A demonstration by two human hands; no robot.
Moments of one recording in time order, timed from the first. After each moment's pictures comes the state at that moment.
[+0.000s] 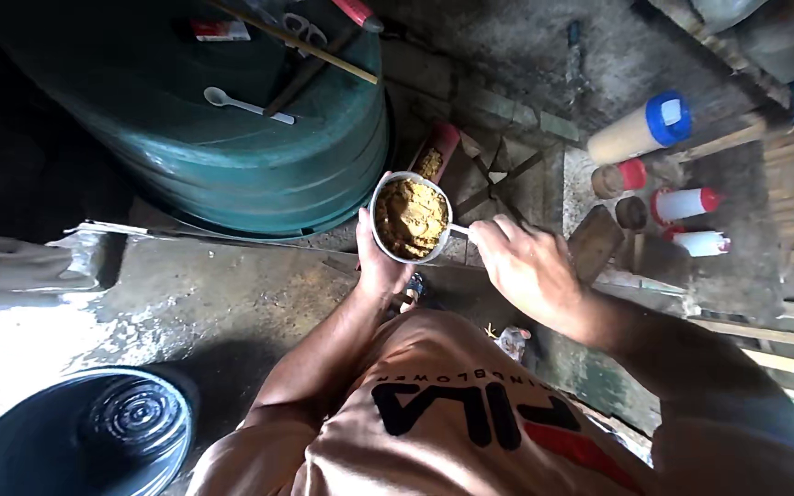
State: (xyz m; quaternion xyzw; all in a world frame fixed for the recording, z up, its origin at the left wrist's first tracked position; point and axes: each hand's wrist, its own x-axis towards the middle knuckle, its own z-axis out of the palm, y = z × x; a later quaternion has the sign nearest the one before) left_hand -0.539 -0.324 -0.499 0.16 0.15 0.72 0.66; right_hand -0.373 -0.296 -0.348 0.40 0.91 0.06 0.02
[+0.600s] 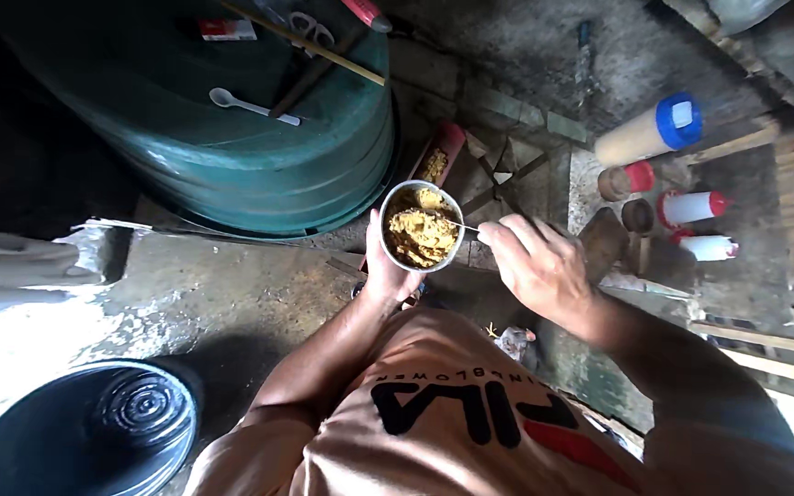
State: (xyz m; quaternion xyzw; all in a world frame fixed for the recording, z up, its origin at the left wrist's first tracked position) left_hand -0.539 -0.322 -0.498 0.06 0.09 0.67 0.73; right_hand -0.362 -0.284 -0.350 0.31 0.94 0.09 -0.10
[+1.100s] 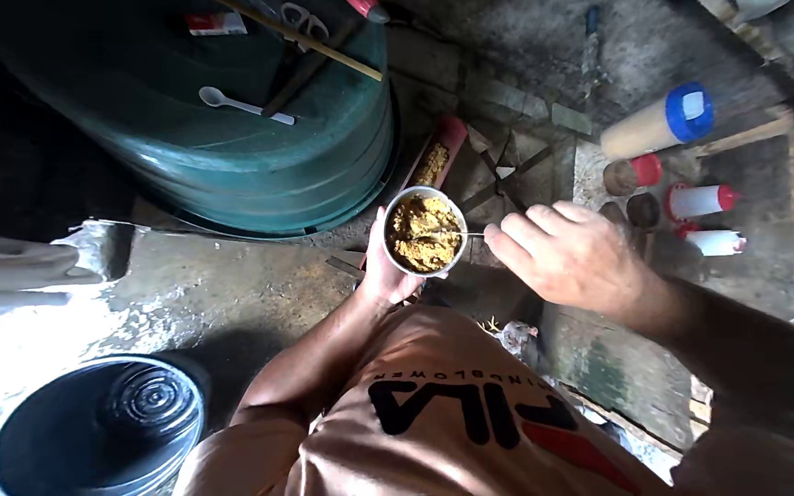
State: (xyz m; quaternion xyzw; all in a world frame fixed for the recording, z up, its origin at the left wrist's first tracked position) left_hand -0.547 -0.320 -0.506 0.04 0.08 0.59 0.80; right_hand -0.366 -0.255 -0.310 0.14 0.98 0.15 0.00
